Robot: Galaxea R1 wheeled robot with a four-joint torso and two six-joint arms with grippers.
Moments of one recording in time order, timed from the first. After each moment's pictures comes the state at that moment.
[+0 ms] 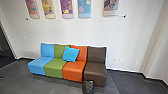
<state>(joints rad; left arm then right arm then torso) 1.50 3.15 -2.86 -0.16 -0.07 0.16 -1.56 3.08 -2.73 -0.08 0.11 0.24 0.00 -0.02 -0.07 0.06</state>
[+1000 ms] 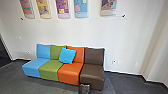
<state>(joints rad) 1.50 3.14 -2.86 -0.16 -0.07 0.16 -1.57 3.08 -2.73 -0.08 0.11 0.24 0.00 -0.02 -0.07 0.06</state>
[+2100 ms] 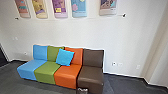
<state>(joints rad) 1.50 3.15 -2.86 -0.16 -0.07 0.16 -1.56 3.08 -2.73 -0.08 0.11 0.23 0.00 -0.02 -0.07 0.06</state>
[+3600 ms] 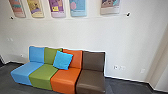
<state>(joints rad) 1.50 3.15 -2.86 -0.16 -0.07 0.16 -1.56 3.08 -2.73 -0.08 0.11 0.23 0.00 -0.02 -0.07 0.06</state>
